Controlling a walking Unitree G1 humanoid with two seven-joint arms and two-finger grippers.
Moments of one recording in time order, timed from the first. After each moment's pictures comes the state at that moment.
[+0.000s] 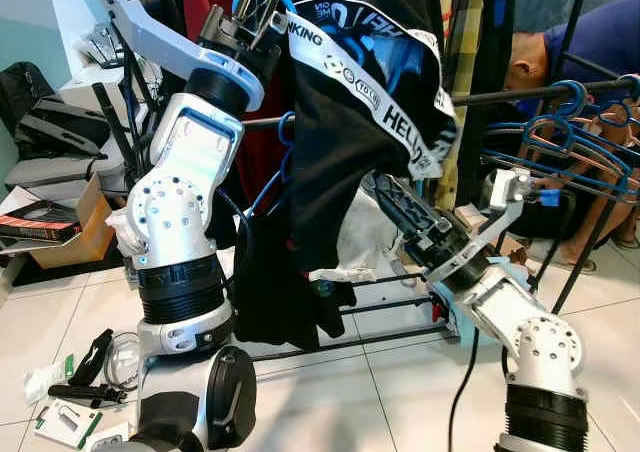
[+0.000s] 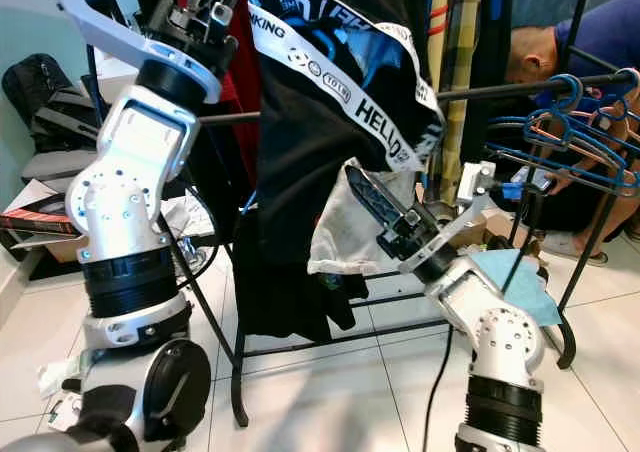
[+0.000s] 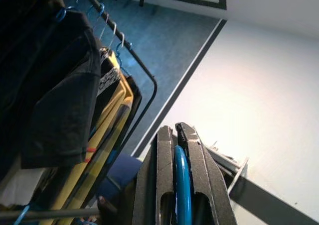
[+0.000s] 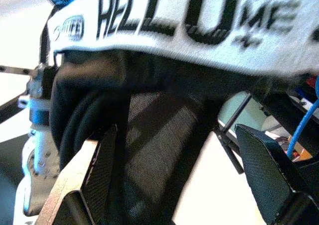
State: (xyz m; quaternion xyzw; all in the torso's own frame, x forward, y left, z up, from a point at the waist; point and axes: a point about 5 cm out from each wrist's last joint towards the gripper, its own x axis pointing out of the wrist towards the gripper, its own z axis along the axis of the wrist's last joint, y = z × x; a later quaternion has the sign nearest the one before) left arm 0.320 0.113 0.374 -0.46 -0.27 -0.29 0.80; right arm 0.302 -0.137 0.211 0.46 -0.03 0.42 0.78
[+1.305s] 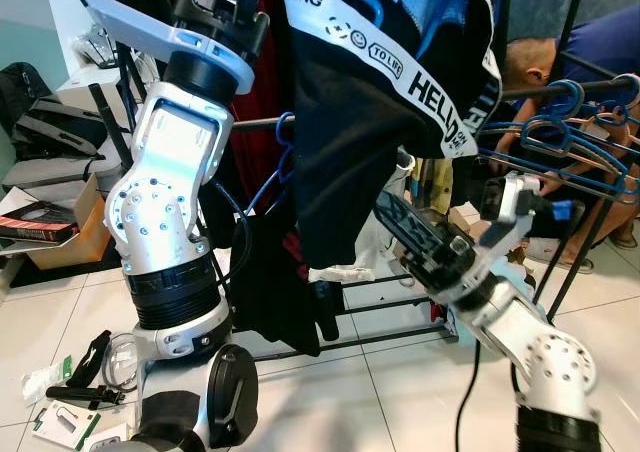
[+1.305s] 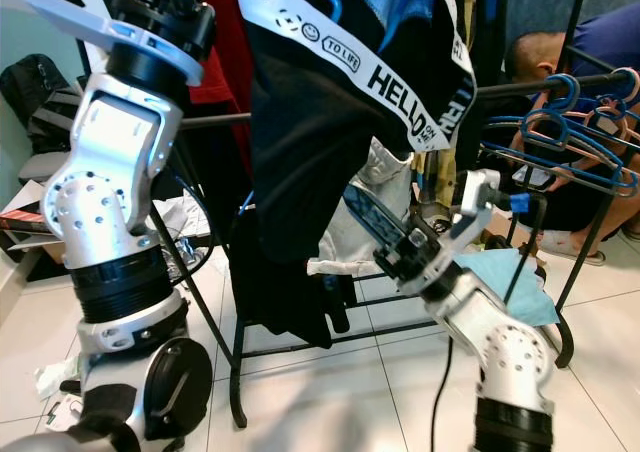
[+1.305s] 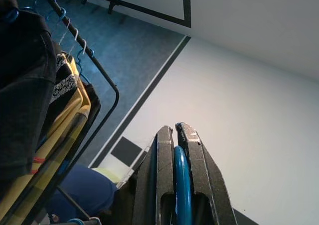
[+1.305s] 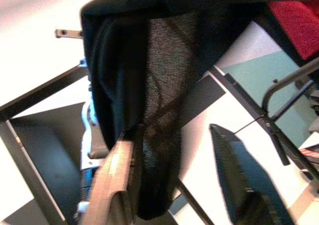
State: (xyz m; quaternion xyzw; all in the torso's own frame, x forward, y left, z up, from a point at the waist) left arm 0.302 0.118 0.388 -0.51 -0.28 -0.33 0.74; right arm 0.264 -0.148 0.212 0.44 -0.05 0.53 0.72
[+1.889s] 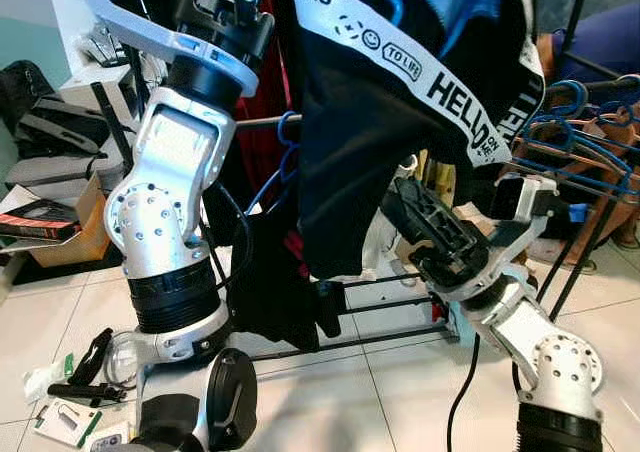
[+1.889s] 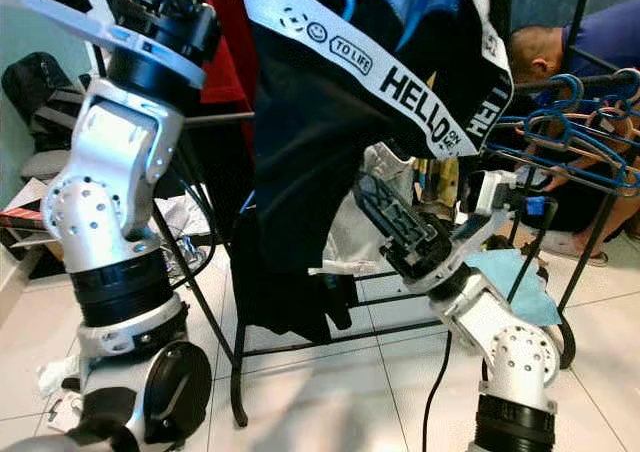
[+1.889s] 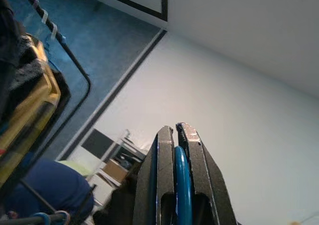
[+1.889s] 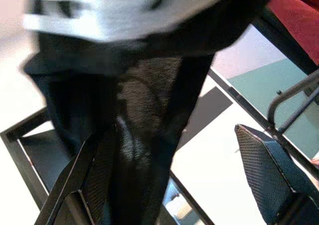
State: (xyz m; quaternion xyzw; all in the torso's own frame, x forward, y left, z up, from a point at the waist) left arm 0.293 0.112 0.388 -0.53 -0.27 -0.40 0.70; right arm 0.277 -0.146 0.216 0.47 -0.06 0.51 0.72
